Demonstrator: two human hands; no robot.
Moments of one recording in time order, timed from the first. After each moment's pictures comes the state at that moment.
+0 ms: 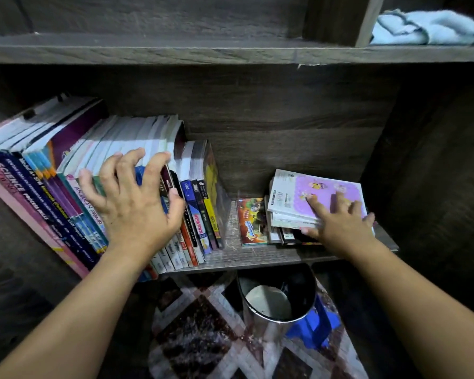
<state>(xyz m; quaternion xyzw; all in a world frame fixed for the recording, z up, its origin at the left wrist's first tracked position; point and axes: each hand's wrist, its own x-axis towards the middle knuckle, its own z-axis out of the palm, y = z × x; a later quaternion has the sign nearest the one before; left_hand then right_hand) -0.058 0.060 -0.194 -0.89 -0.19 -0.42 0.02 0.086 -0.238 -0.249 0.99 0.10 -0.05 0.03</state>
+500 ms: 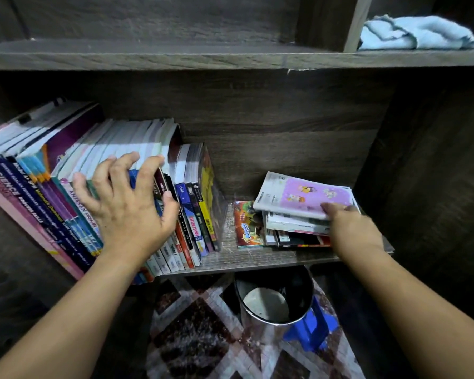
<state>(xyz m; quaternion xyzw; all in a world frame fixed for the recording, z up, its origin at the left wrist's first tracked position) -0.059 0.057 -0.192 -0.89 -0.19 -0.41 0.02 0.070 -0.248 -0.234 1.00 0.06 0.02 -0.02</state>
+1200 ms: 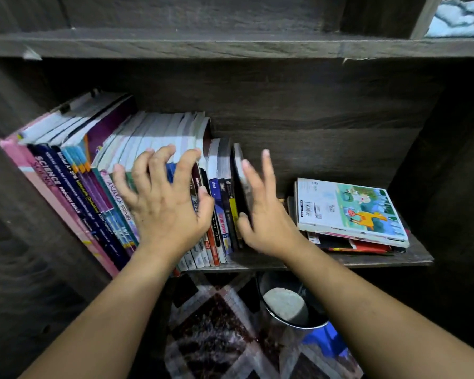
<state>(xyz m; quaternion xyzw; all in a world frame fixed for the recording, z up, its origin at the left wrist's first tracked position) -0.060 0.058 -0.193 -0.89 -0.19 -0.41 0.02 0.039 -0.092 -0.240 0.81 0.46 0.10 -0.36</state>
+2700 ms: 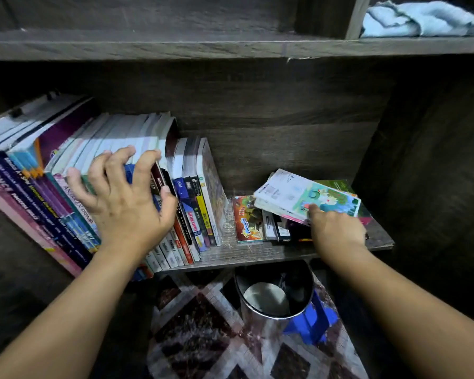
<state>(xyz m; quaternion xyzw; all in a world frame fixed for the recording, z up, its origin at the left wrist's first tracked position) -0.056 0.060 -0.197 -0.88 -0.19 -0.44 0.03 0.060 -0.221 -0.235 0.99 0.10 -0.02 0.12</state>
